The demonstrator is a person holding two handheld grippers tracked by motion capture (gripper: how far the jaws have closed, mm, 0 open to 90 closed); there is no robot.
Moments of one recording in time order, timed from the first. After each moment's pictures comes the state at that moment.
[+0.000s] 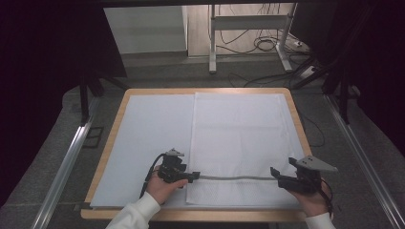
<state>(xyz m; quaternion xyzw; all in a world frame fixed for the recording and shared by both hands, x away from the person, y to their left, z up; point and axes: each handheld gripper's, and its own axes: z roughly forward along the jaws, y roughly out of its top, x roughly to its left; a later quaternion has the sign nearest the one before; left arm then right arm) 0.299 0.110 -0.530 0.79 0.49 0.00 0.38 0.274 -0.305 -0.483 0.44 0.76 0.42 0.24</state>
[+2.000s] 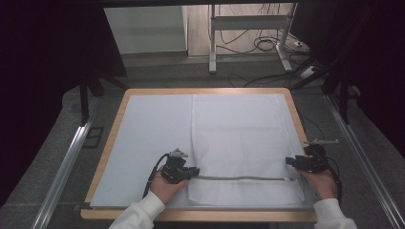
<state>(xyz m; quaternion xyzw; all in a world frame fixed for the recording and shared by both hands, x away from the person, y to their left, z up) 0.299 0.100 -0.529 0.80 0.45 0.00 0.40 0.352 -0.356 -0.503 0.57 0.75 0.30 0.13</state>
